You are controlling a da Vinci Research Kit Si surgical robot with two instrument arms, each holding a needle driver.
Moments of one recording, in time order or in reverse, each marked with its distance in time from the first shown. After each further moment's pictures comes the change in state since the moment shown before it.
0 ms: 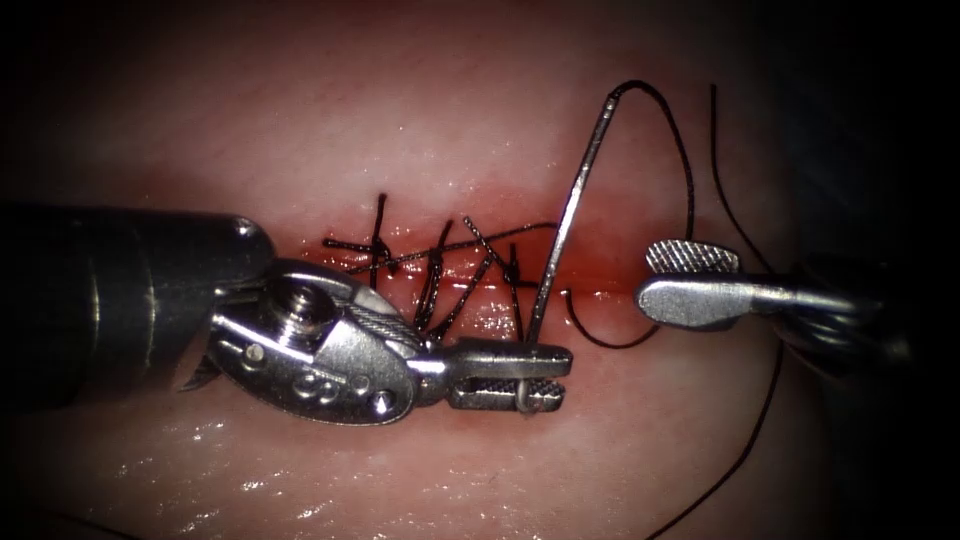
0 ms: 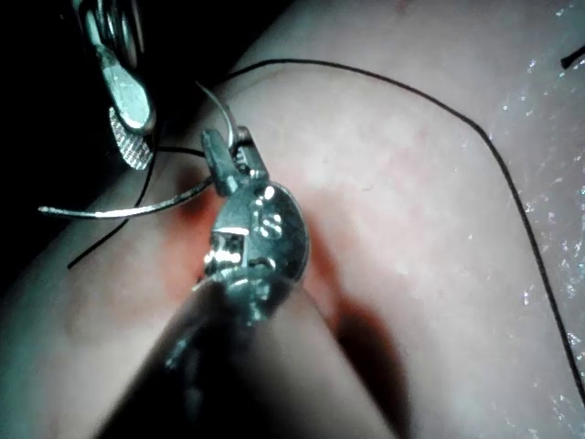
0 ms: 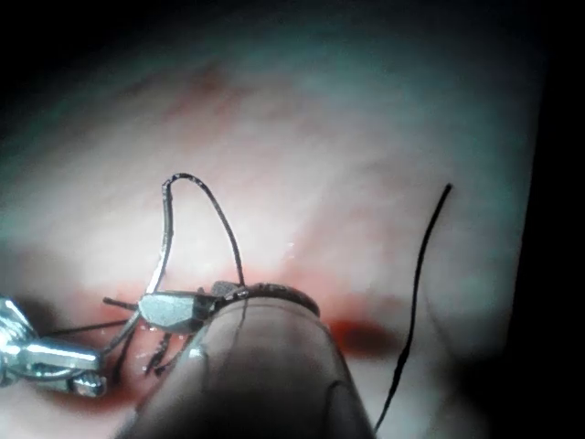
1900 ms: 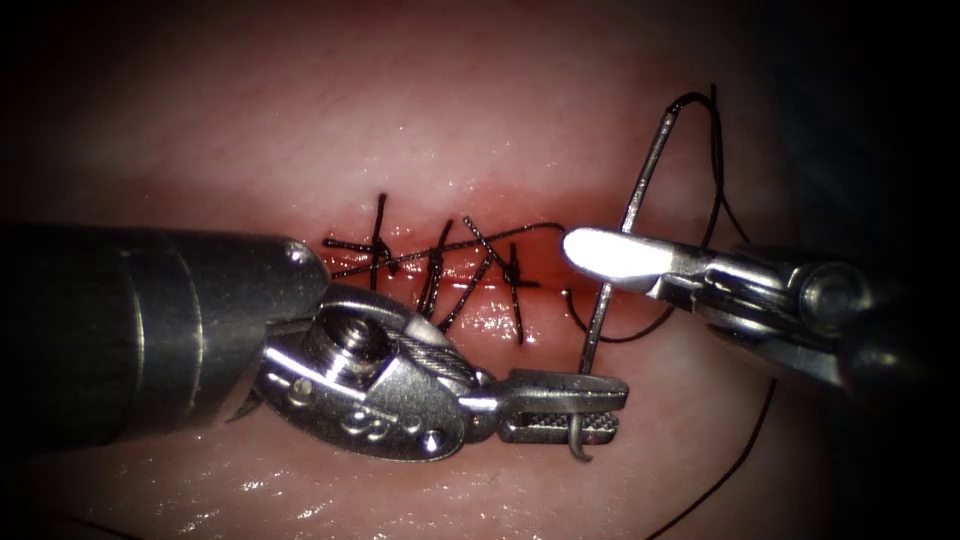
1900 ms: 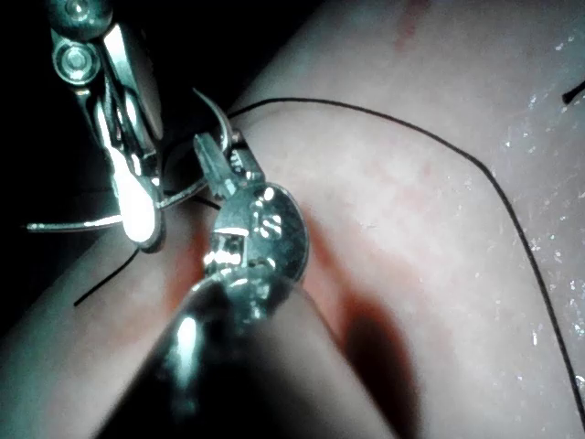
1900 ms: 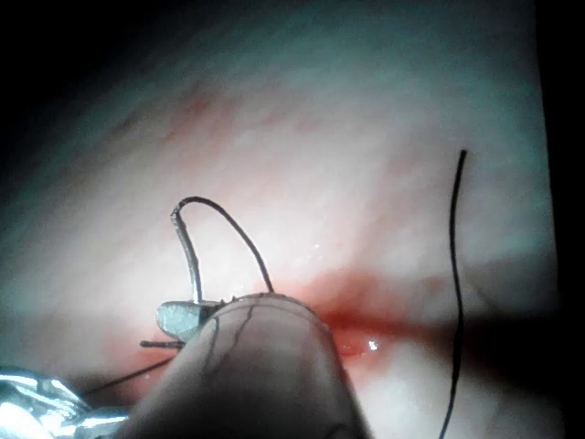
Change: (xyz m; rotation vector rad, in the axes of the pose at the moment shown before) right arm 0.000 0.000 0.003 -0.032 0.146 0.109; left arm 0.002 0.000 0.002 0.043 0.007 -0.050
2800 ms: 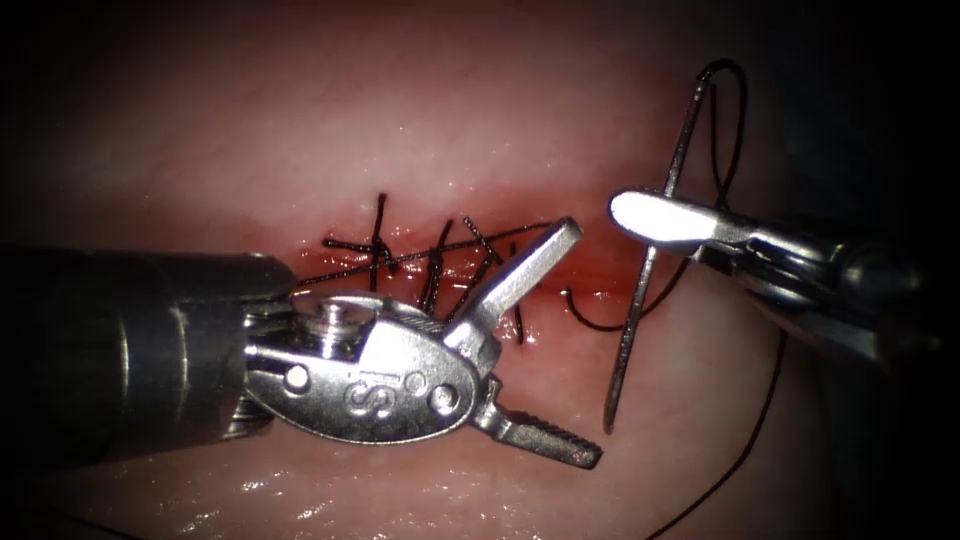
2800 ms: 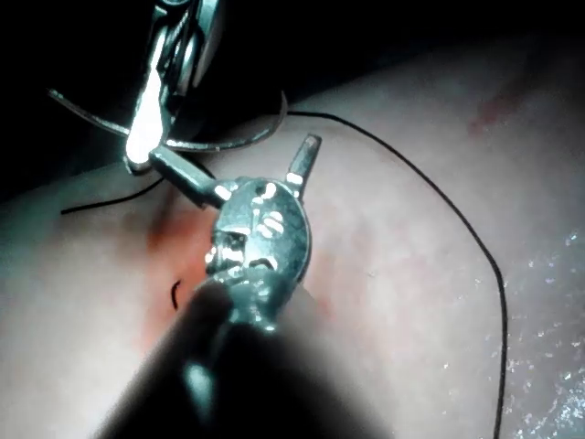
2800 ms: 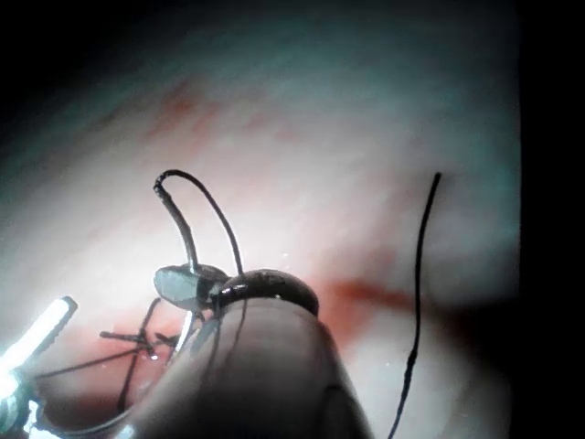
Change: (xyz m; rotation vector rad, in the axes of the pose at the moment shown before) right arm 0.003 0.001 -0.002 0.081 0.011 -0.313; left arm 0.000 -0.001 -0.001 0.028 -0.037 -0.385
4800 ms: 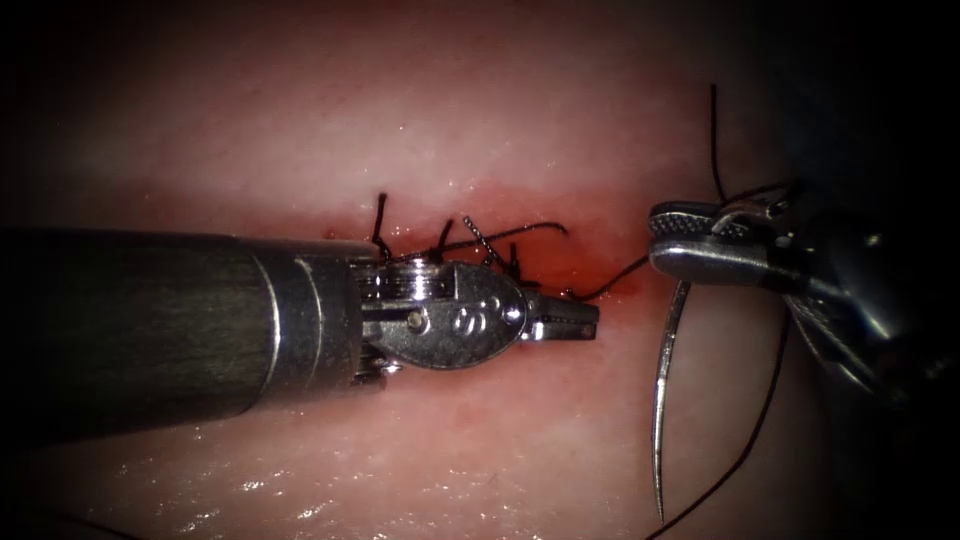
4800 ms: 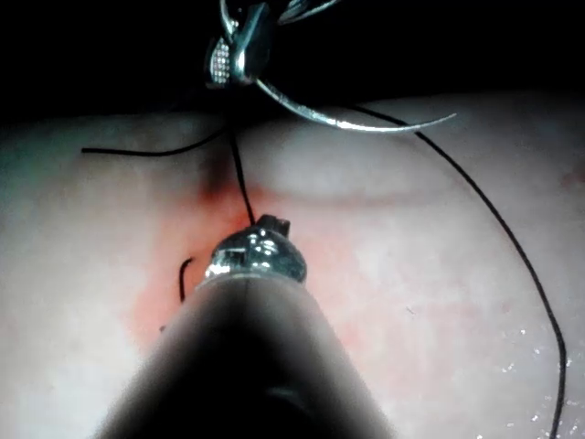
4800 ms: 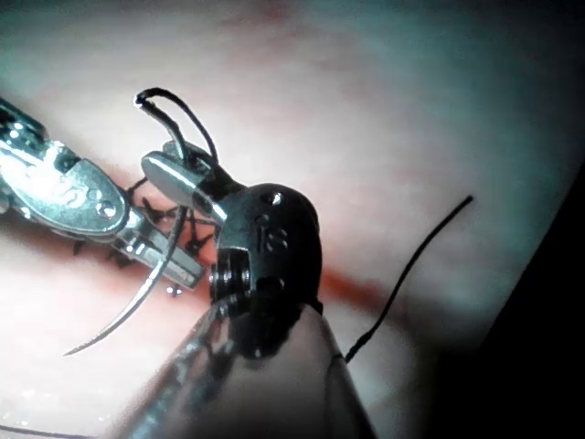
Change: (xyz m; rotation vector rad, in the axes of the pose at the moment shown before) right arm 0.001 -0.002 -0.001 0.333 -0.018 -0.738; left arm -0.012 -0.001 0.005 -0.167 -0.524 -0.188
